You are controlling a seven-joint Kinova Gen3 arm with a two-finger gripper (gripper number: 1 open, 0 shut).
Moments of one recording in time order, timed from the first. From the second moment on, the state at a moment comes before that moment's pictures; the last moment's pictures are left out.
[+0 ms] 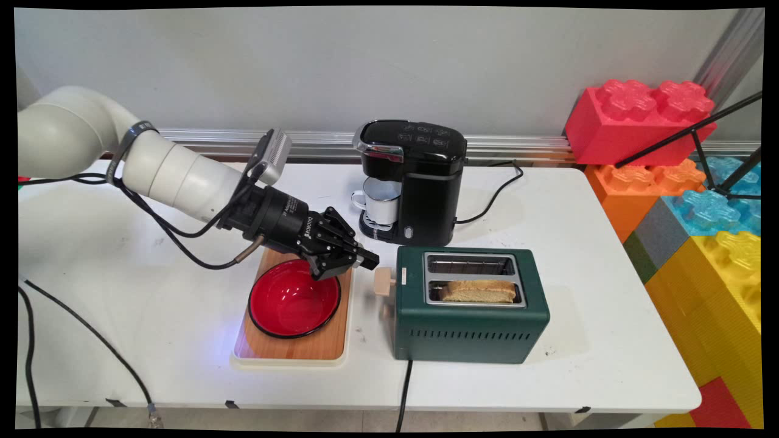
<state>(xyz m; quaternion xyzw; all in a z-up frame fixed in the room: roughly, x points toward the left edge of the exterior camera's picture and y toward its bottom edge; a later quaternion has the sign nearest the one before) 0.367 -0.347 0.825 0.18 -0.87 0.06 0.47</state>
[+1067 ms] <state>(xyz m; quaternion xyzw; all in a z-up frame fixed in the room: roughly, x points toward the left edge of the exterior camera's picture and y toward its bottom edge) 0.358 -0.348 0.801 0.18 -0.86 0.04 0.48</state>
